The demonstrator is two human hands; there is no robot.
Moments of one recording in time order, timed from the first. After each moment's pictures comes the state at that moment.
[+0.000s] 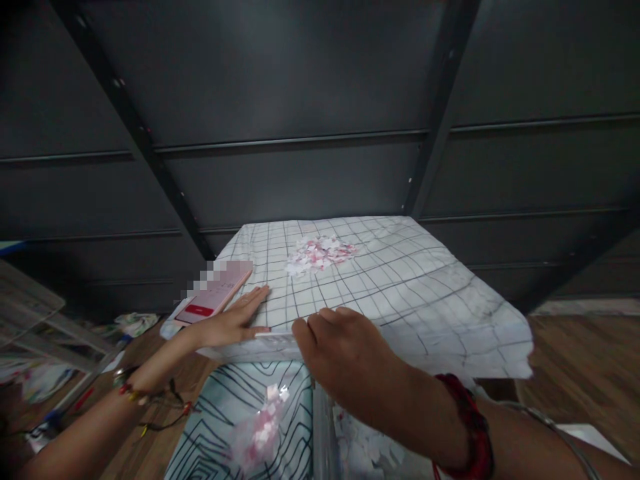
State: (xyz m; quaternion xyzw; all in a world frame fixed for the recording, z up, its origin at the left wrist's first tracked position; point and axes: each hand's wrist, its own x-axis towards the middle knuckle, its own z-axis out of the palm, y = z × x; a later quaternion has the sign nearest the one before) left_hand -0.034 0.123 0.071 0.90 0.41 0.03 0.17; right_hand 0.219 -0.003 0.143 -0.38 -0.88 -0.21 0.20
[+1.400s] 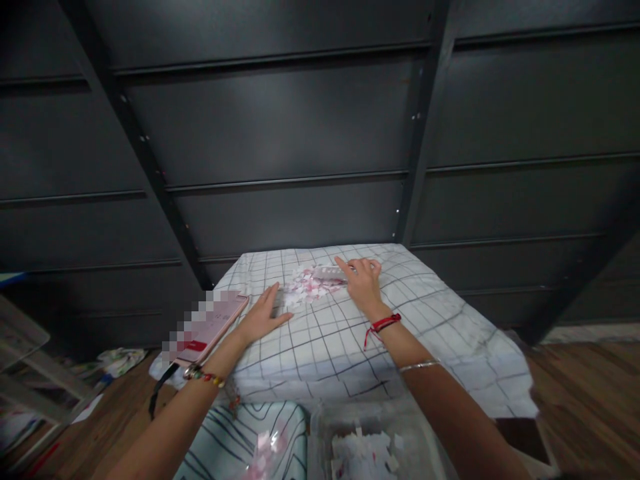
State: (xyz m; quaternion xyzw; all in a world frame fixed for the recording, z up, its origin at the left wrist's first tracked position) left_hand 0.025 0.185 0.054 0.85 0.48 0.21 0.10; right_hand 0.305 0.173 0.074 -0.53 -0.70 -0.31 0.36
